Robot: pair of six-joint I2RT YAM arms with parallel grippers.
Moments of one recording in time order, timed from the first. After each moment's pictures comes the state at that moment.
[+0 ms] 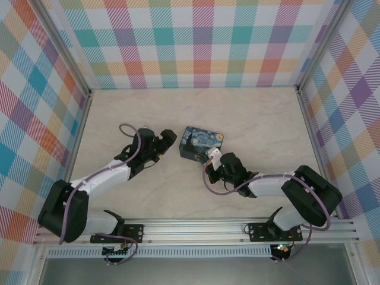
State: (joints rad) left arm -0.47 1.34 0.71 0.04 0.09 -1.14; right arm 0.77 1.46 0.41 0.49 -0.06 0.09
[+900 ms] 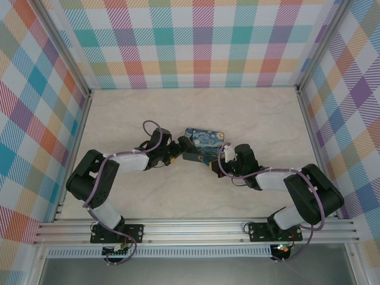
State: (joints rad) left arm -0.54 1.67 0.79 0.13 0.22 -1.06; right arm 0.51 1.46 0.41 0.45 -0.47 0.37
